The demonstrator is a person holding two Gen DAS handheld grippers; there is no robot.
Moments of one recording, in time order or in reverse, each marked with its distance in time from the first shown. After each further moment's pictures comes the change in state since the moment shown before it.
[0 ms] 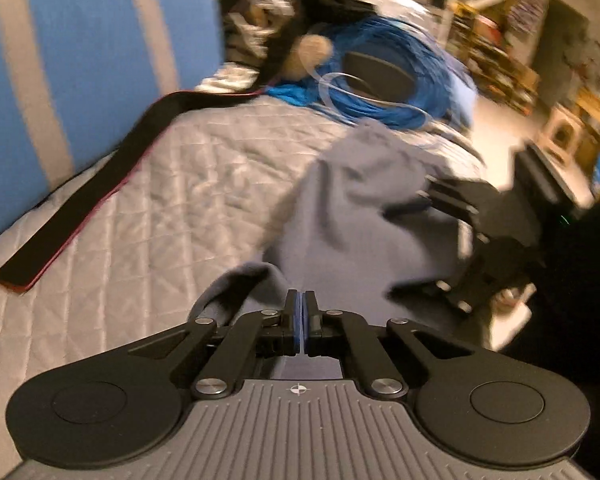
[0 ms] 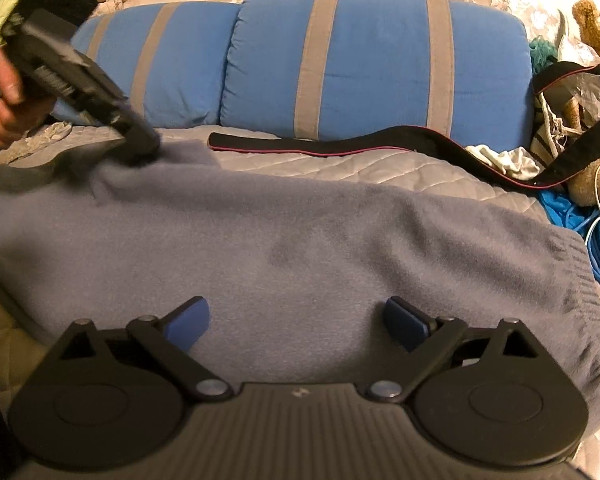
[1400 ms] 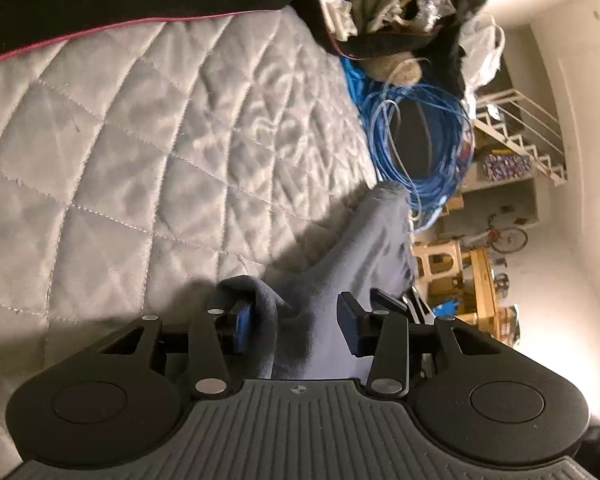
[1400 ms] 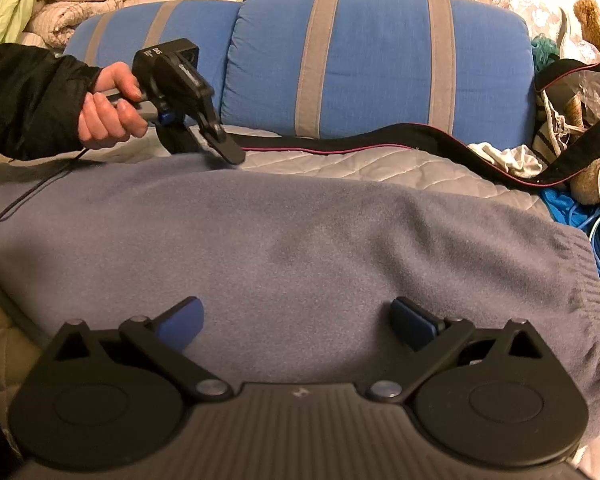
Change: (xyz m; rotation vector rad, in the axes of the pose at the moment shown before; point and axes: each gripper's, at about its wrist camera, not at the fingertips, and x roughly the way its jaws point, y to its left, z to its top) left arm 0.121 0.164 0.008 -0.691 0.193 -0.577; right arm 0.003 -0.003 -0.004 0.004 -0.010 0.017
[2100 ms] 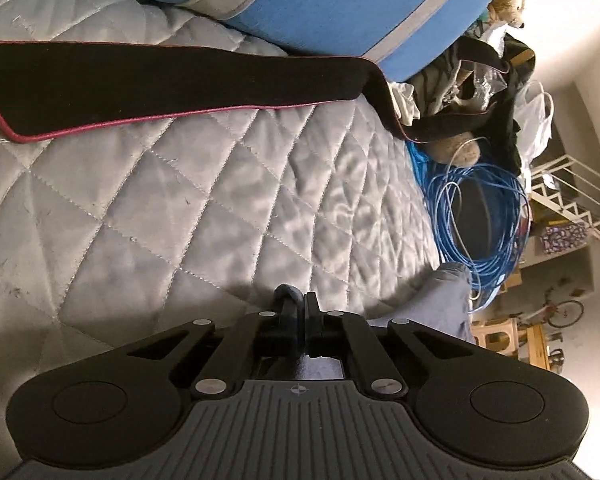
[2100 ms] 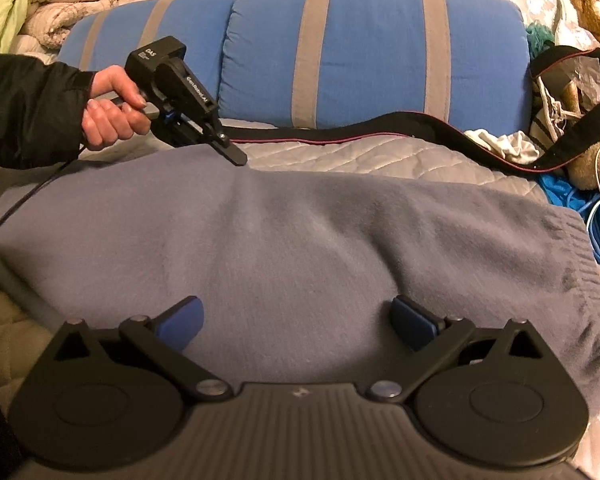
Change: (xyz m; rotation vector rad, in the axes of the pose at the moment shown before) left arm -0.025 0.012 -0.003 -0.042 -0.220 0.190; right arm -0.008 -0.013 -0.002 0.061 0.028 0.025
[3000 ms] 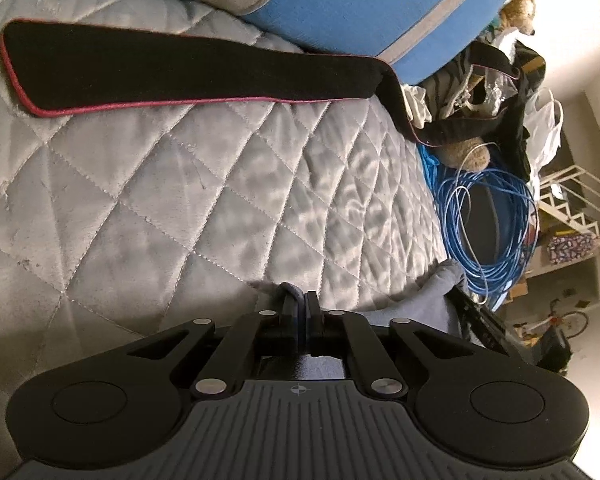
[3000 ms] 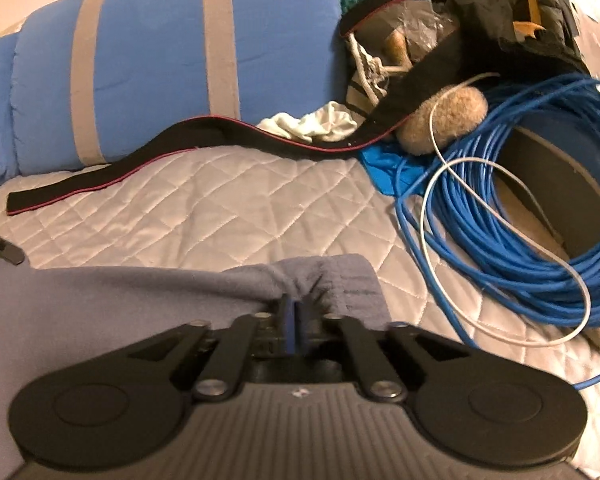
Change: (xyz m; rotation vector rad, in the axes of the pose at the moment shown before) left arm 0.001 0.006 -0.006 -0.056 0.003 0.009; right arm 0.015 -0.099 0.059 0.244 0.075 -0.409
